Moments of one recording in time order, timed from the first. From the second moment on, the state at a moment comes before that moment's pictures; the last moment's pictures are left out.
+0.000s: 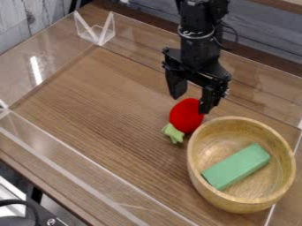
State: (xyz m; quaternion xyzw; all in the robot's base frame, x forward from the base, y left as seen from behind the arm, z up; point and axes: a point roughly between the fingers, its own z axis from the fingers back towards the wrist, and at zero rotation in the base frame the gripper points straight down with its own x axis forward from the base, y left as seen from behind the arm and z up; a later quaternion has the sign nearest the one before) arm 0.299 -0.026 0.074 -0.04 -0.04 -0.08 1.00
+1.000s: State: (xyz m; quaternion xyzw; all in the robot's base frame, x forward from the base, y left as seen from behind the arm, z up) arm 0.299 -0.024 0.071 -0.03 -0.04 -0.08 1.00
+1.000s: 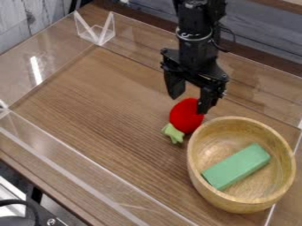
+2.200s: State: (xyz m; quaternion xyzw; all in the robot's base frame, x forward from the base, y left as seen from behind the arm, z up) arm 0.296 -0.024 0.051 -0.03 -0.01 -0.07 1.00
